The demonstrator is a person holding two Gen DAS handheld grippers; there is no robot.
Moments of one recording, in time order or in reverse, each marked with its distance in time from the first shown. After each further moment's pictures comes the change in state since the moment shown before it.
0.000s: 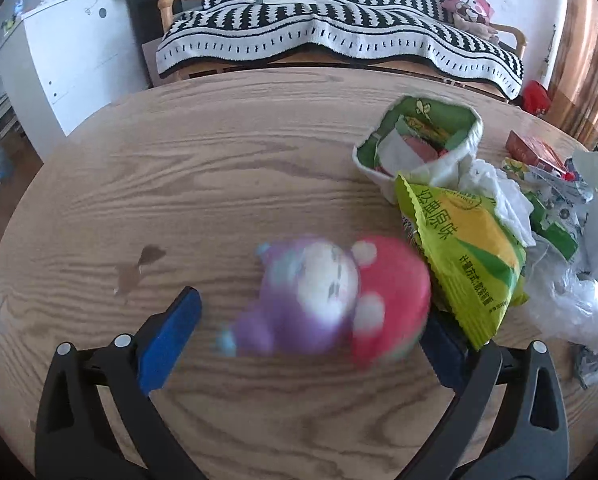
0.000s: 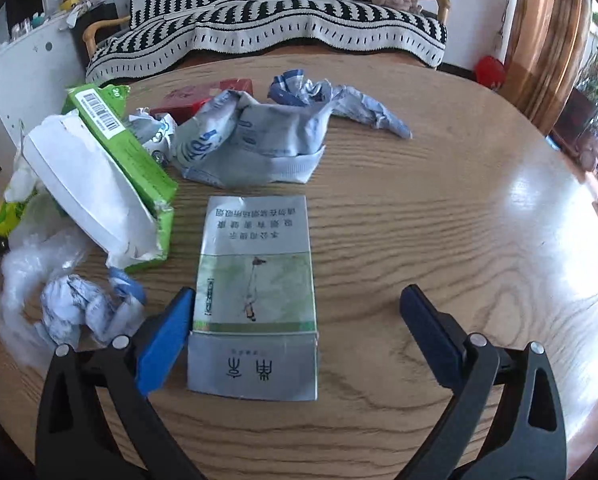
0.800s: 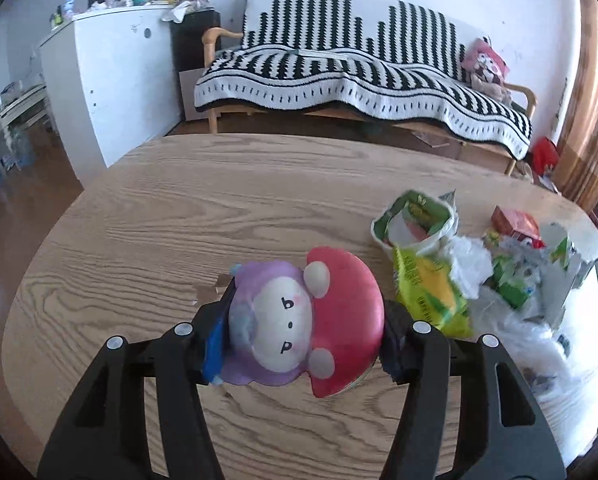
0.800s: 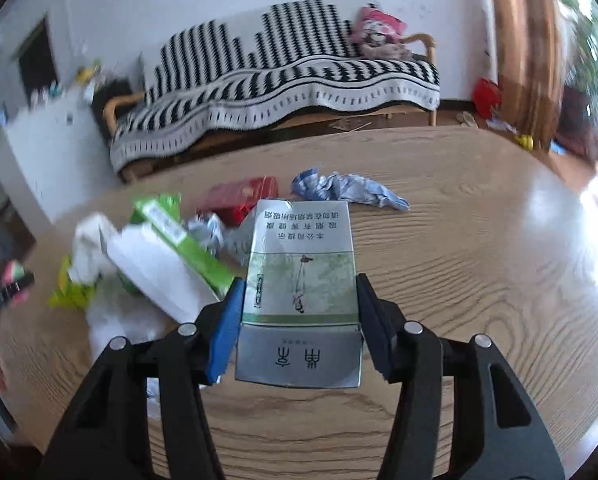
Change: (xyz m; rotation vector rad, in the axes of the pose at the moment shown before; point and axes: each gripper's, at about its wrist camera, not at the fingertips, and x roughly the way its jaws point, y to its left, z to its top) left arm -0.085 0.017 -0.002 -0.123 -0.181 0.042; right arm -0.066 -0.005 0.003 0.150 -0.256 0.121
